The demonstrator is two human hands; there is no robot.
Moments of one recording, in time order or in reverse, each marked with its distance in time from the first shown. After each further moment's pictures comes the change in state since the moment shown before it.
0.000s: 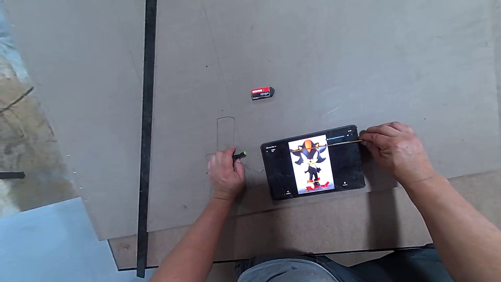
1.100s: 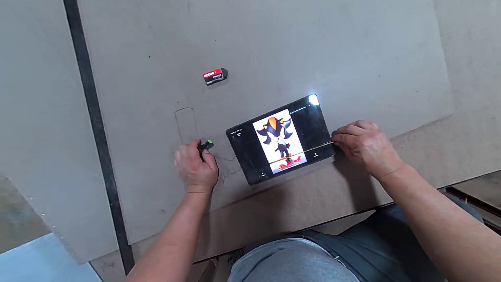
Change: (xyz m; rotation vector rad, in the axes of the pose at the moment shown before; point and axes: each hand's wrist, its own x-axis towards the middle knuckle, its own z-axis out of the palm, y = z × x) left_hand 0.000 0.003 -0.002 0.014 -0.028 0.004; right_hand -0.084 -0.026 0.006 0.021 -0.016 0.013
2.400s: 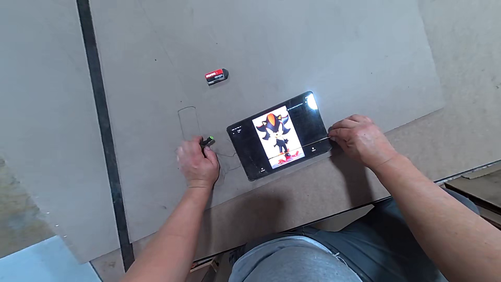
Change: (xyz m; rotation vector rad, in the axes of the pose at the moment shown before) left_hand 0.002 0.000 -0.001 0.014 -0.007 0.002; right_hand 0.004 -0.001 -0.004 -0.010 -0.055 0.008
